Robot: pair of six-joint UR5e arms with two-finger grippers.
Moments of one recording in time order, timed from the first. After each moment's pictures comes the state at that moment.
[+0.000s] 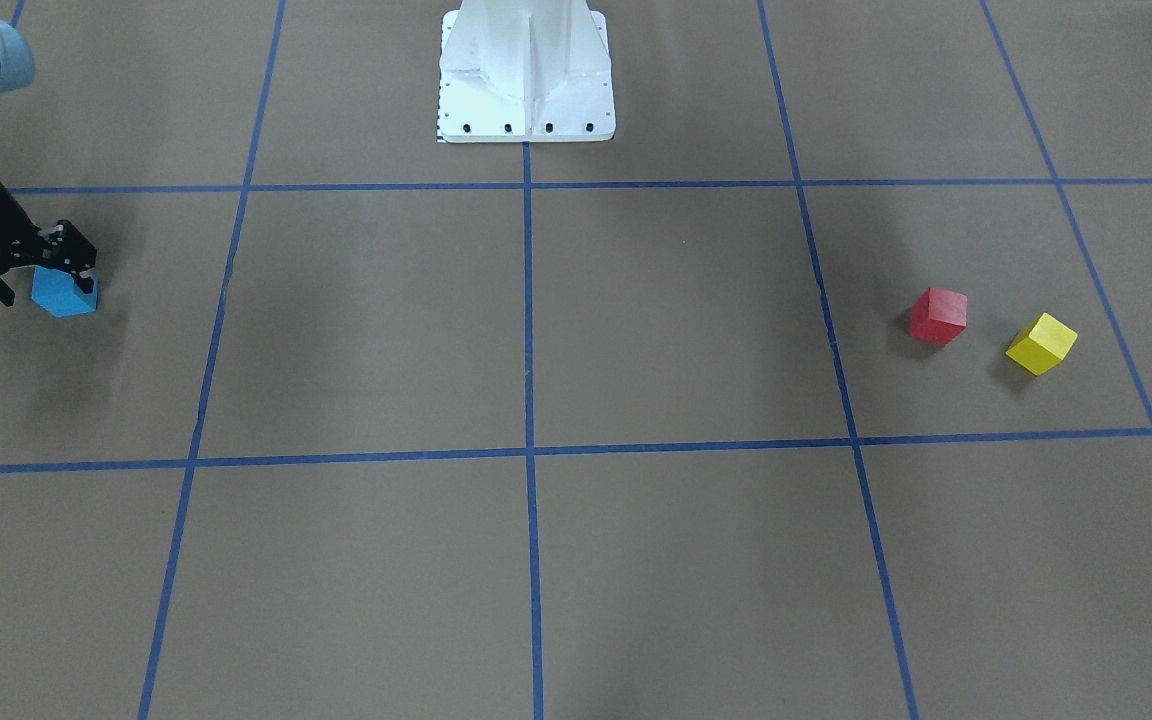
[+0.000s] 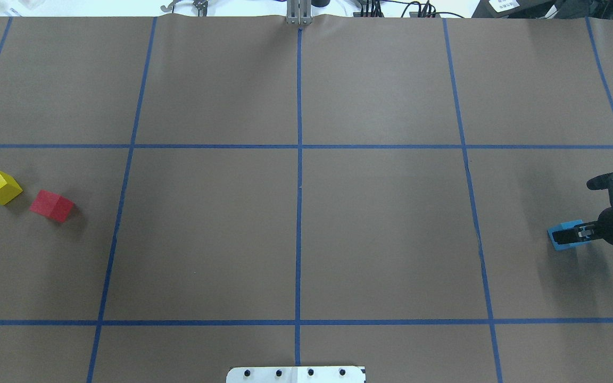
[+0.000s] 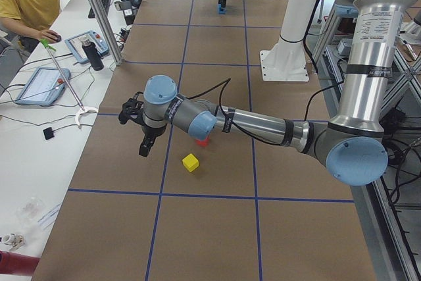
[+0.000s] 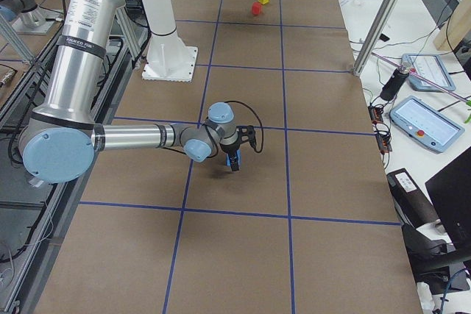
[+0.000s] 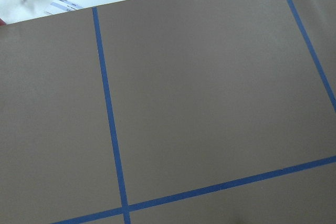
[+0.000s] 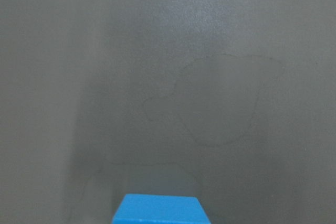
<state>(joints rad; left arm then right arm) -1.50 -1.68 -1.65 -1.91 -2.33 -0.20 0.77 -1.85 1.75 -0.77 1.93 0.80</state>
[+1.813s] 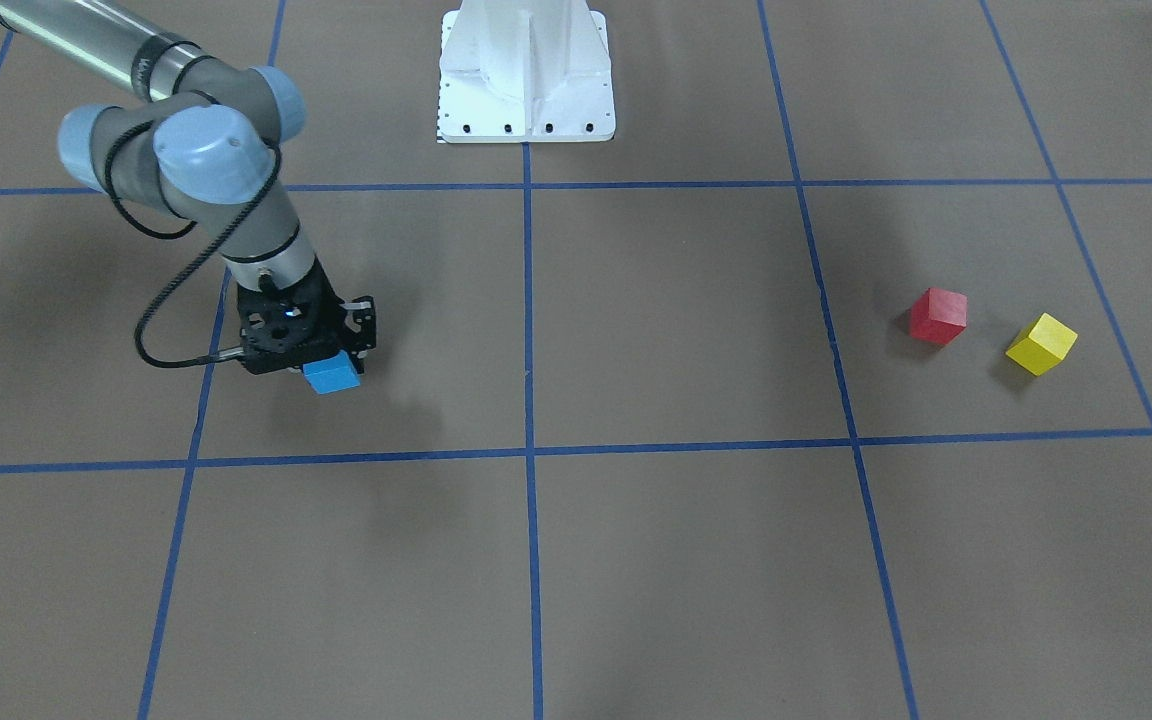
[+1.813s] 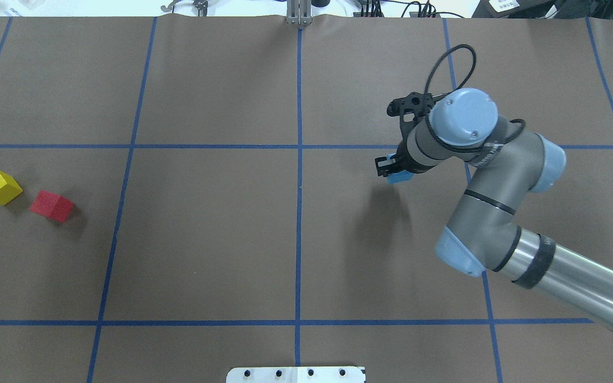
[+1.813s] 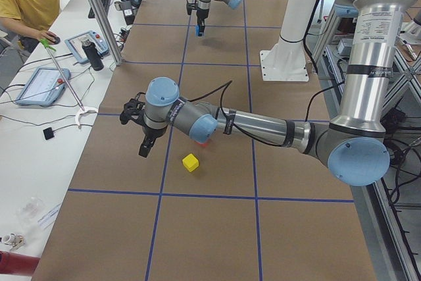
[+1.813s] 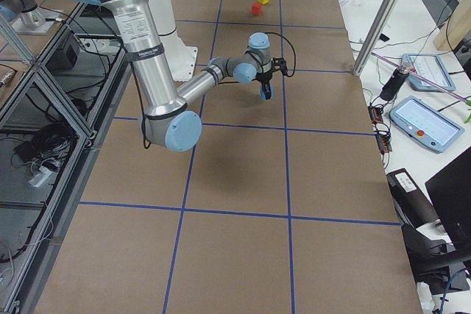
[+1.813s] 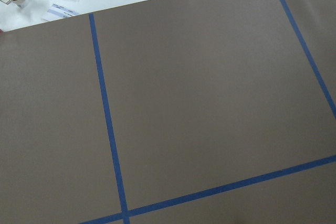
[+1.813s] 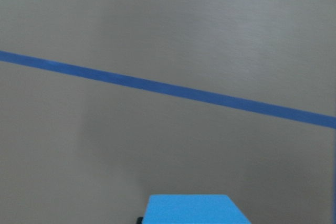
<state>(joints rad) -1.50 -1.67 -1.65 -1.95 -2.33 -0.20 0.64 -1.03 1.60 -1.36 1.86 0.93</state>
